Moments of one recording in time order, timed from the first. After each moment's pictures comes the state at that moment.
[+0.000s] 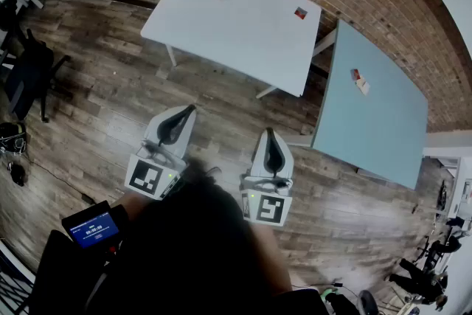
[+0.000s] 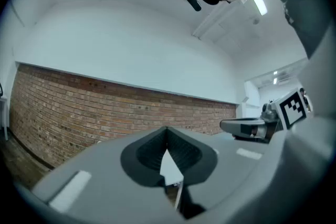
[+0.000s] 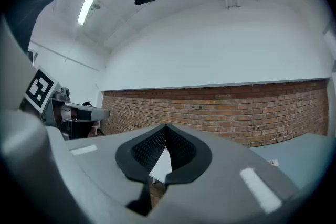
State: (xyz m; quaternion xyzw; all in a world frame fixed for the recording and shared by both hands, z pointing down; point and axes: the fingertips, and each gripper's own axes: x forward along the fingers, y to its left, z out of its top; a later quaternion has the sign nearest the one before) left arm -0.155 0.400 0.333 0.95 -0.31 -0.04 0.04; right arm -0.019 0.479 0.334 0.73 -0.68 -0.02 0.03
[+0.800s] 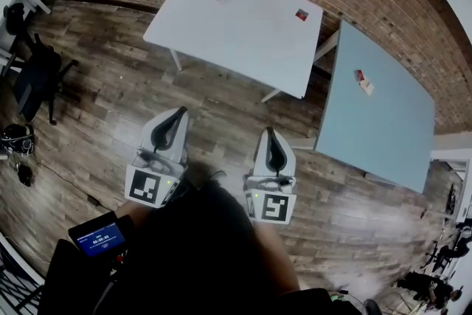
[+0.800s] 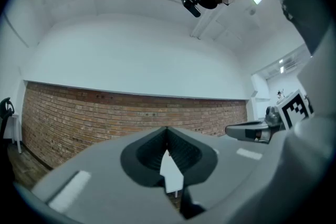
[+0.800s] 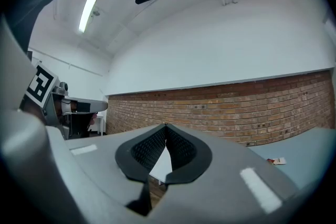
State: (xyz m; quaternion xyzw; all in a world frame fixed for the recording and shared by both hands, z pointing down) left arm -0.163 0.414 0.317 0.93 -0.36 -0.04 -0.02; right arm -0.004 0.485 0.340 0.71 -0.70 -0.02 0.01
